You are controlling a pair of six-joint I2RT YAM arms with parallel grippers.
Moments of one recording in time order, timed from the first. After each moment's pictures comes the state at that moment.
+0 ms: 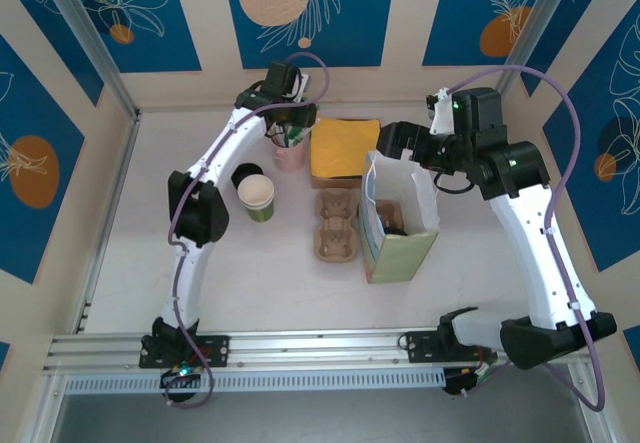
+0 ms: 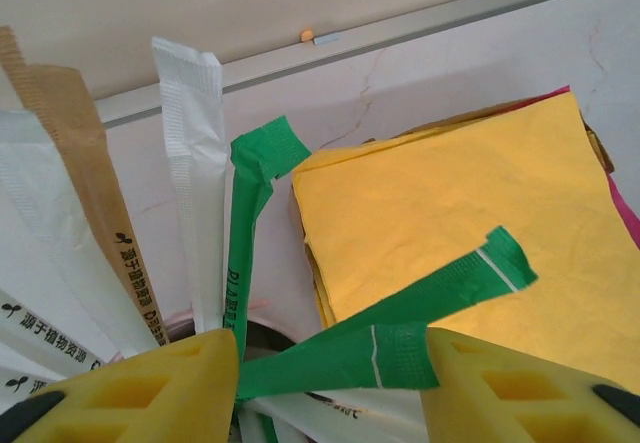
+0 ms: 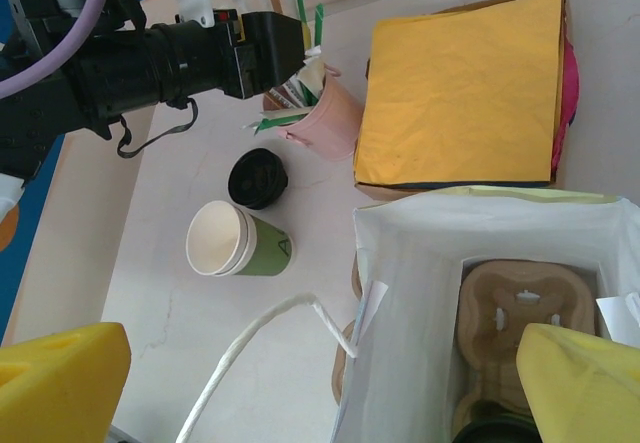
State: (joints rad) left arm -0.44 2.32 2.36 -0.81 0.03 -0.12; right arm 0.28 1.25 1.64 -1.07 -0.29 0.48
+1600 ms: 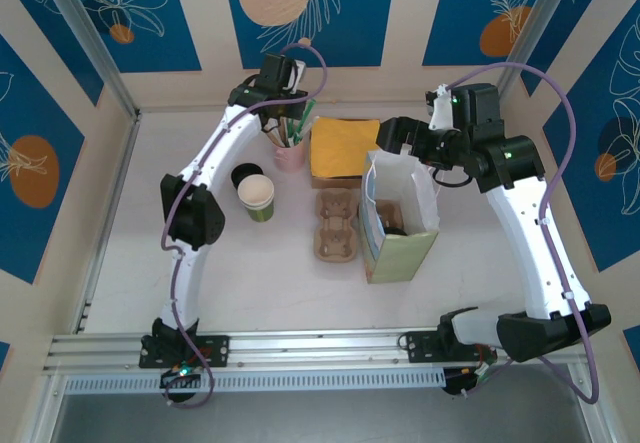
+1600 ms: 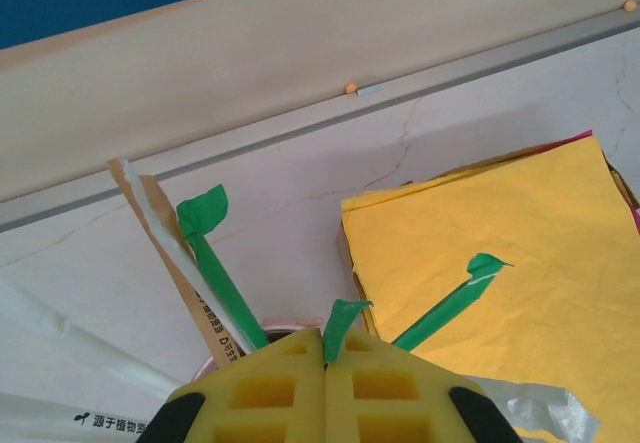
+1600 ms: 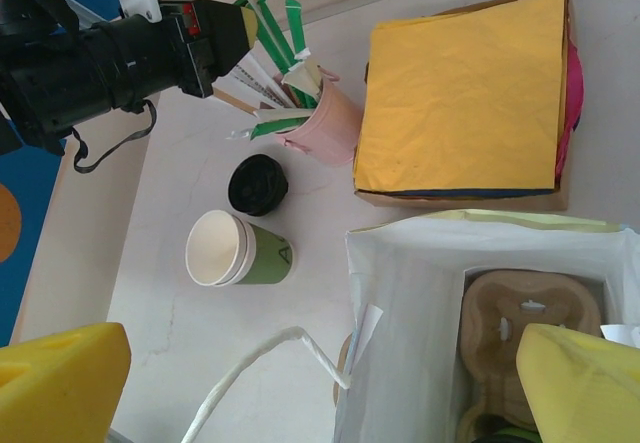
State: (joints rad) left arm -0.44 2.26 2.37 -0.80 -0.07 -0.08; right arm 0.25 1.28 1.64 -1.04 -0.33 0.48
